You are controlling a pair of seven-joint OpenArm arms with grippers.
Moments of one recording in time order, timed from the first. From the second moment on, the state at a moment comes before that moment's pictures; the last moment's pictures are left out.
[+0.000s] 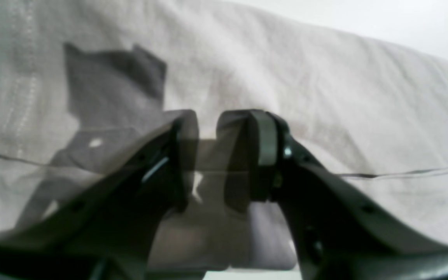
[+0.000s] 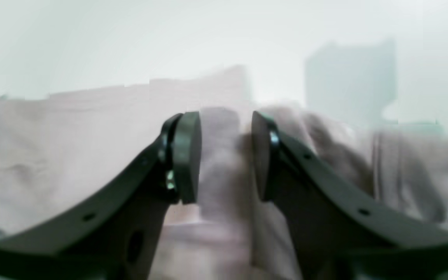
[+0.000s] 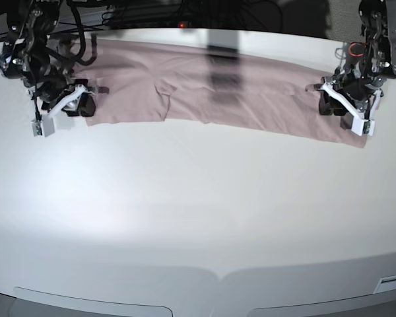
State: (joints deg) left arm 17.9 -16.2 -10.4 88.3 -26.3 -17.2 41.7; right arm -15.2 12.8 29.8 96.3 33.1 34.6 -54.3
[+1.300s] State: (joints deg) left arm 9.4 -16.5 -10.5 79.6 -27.0 -18.2 40.5; right arm -11.8 11.6 23.1 88.2 19.8 34.6 -47.1
